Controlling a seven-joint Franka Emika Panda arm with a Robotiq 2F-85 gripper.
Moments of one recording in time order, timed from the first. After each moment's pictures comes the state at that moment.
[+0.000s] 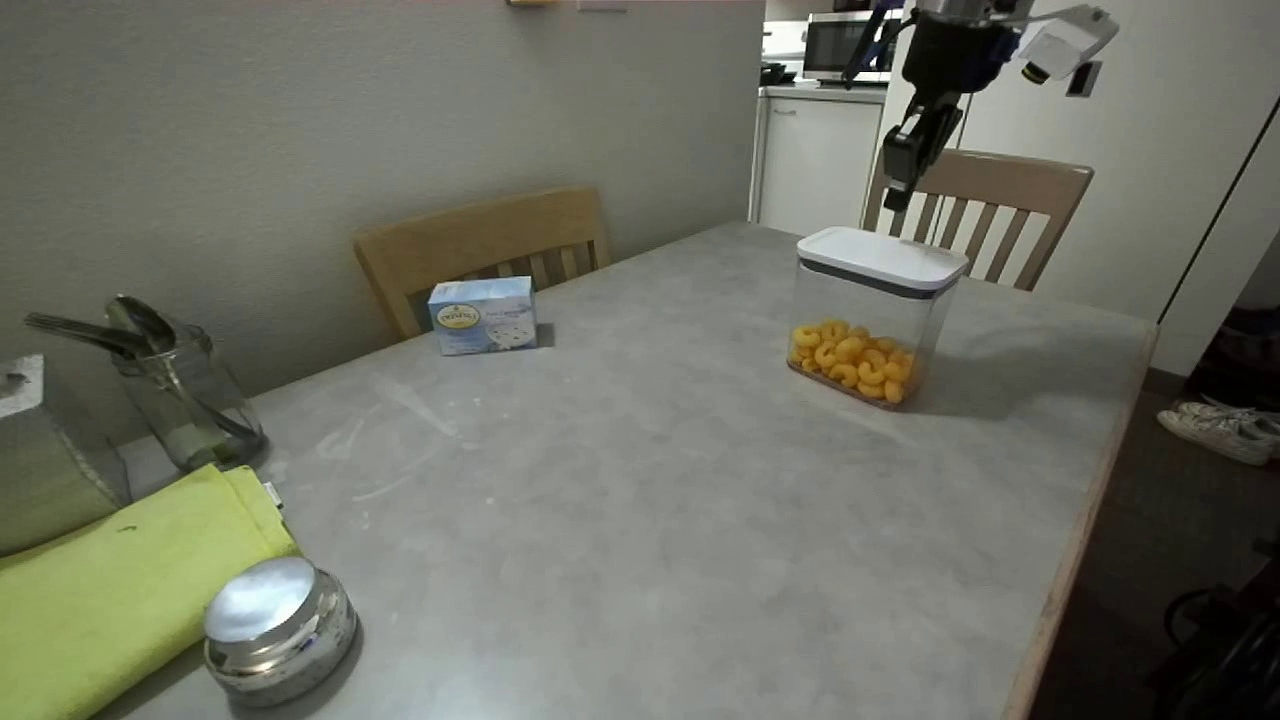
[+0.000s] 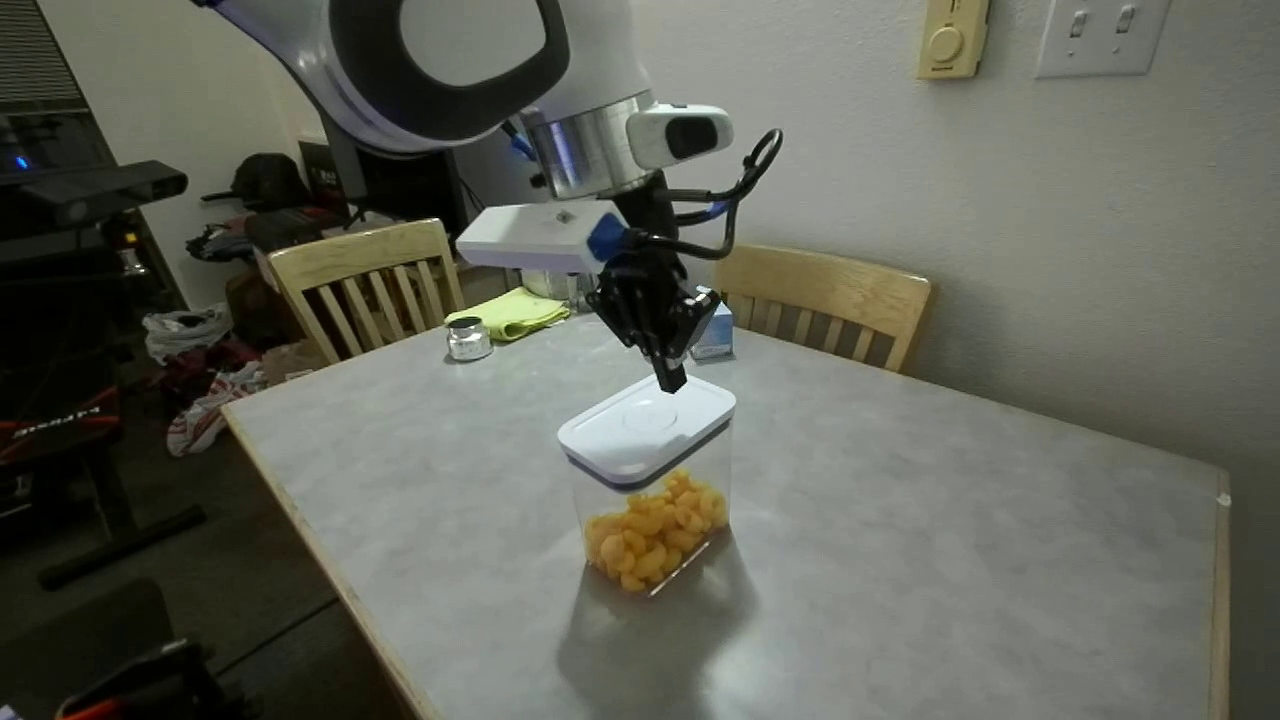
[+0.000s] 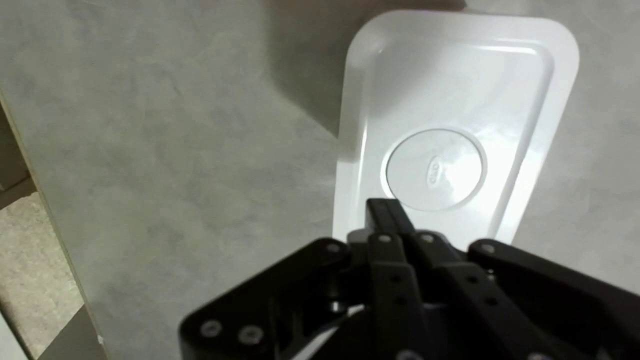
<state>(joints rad) -0.15 0.12 -0.11 -2.22 -0.11 2.56 -0.22</state>
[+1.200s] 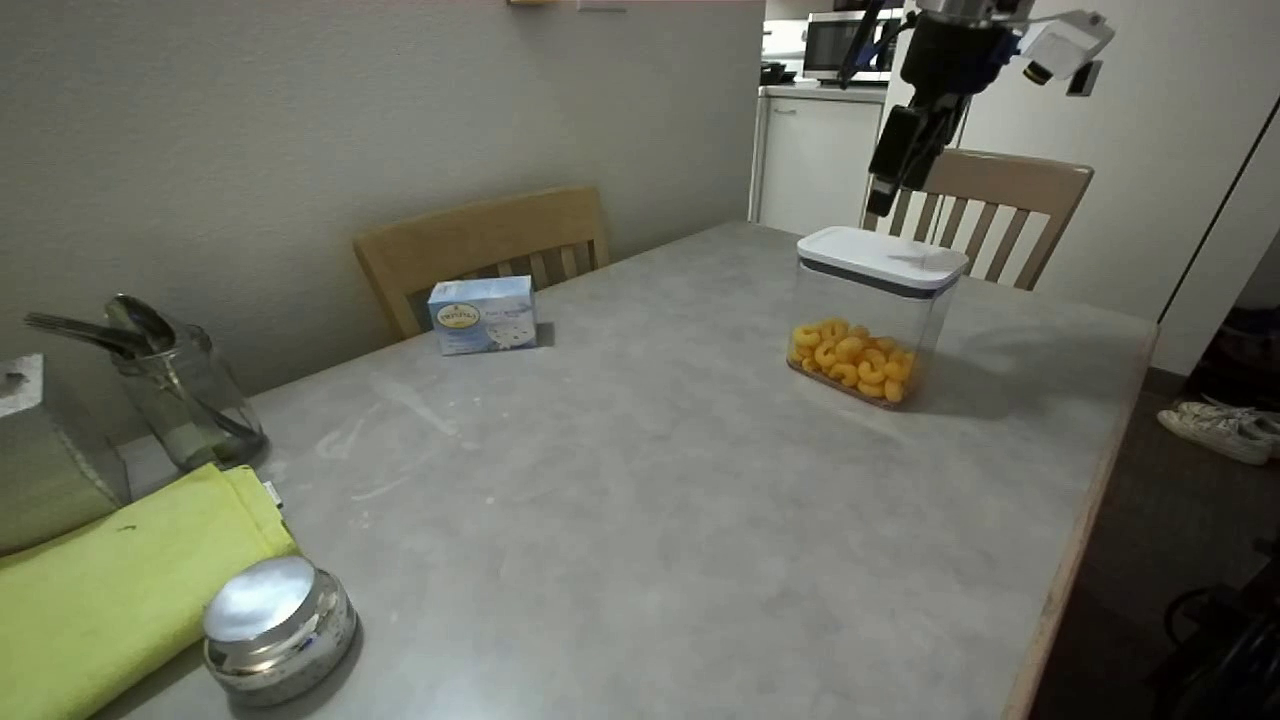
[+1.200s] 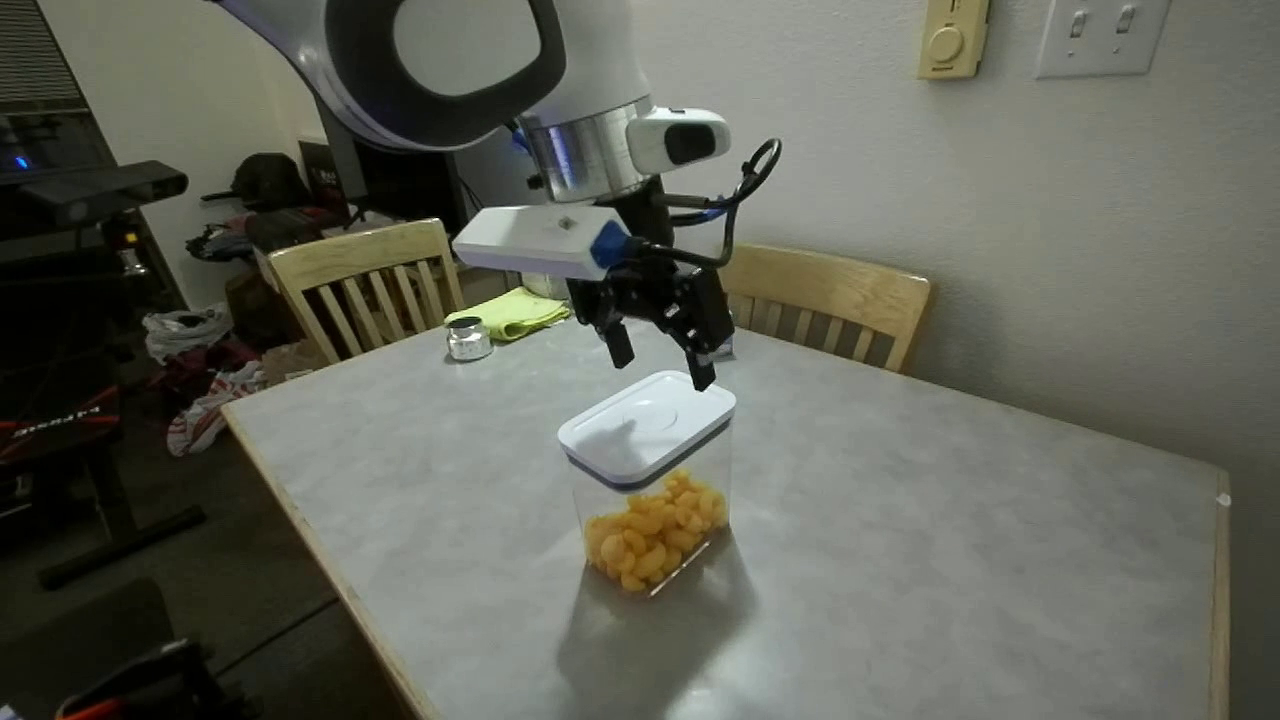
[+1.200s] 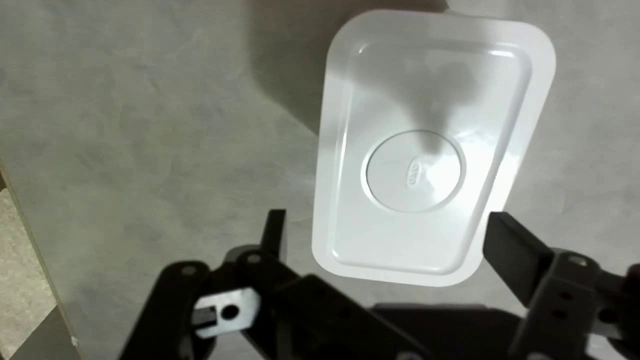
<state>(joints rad) -0.15 0.12 -0.11 -2.22 -0.04 2.56 -0.29</state>
